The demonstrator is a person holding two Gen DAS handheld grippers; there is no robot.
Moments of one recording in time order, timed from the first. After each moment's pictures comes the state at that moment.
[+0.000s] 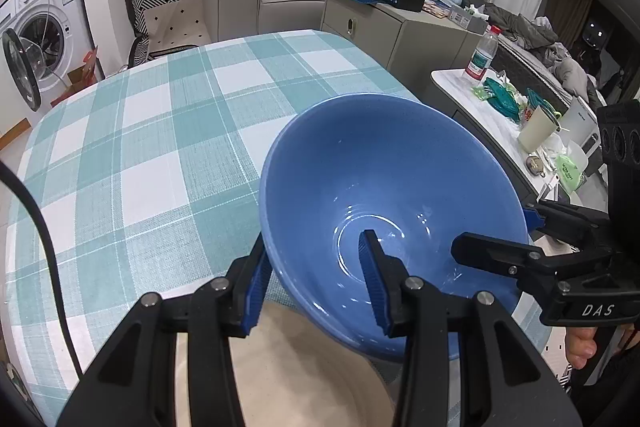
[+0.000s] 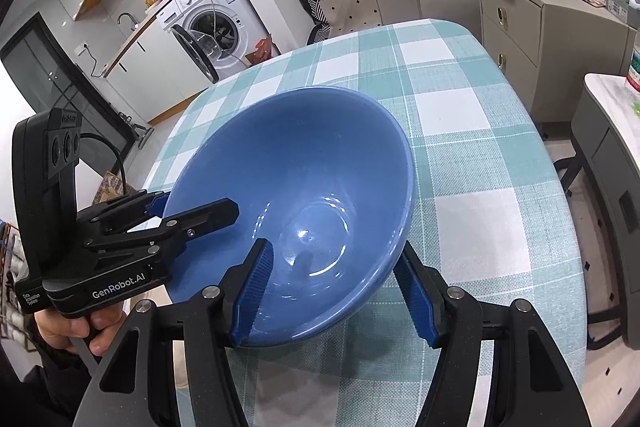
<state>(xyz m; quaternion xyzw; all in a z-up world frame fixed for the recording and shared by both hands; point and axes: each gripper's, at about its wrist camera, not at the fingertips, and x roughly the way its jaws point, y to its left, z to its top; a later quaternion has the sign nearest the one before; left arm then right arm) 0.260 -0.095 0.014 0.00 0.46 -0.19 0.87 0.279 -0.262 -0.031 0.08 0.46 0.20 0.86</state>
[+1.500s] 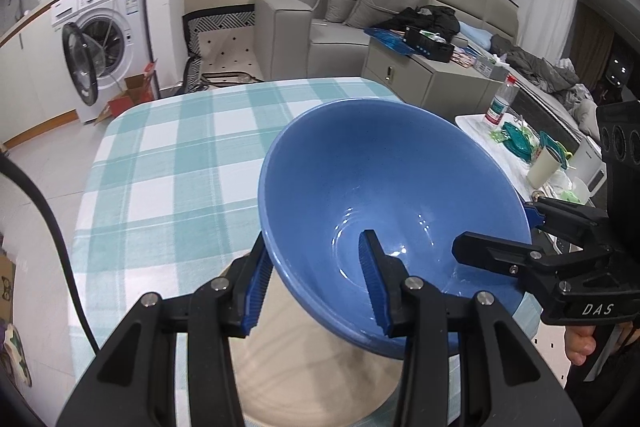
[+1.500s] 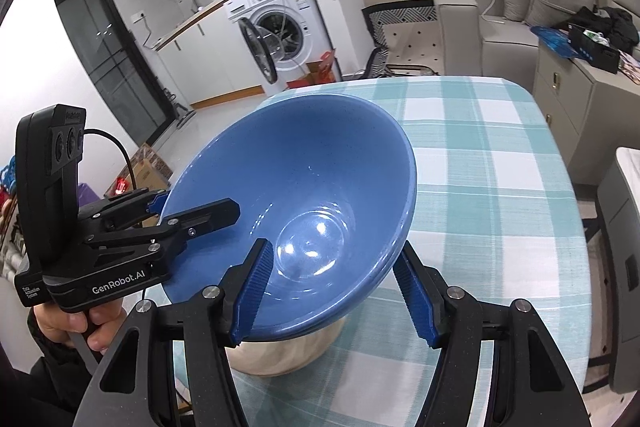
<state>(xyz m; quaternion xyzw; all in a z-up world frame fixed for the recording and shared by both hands) 0.173 -0.019 0.078 -0.03 0.40 -0.12 0.91 0.222 -0.187 0.034 0.02 0.41 0.29 0.87</state>
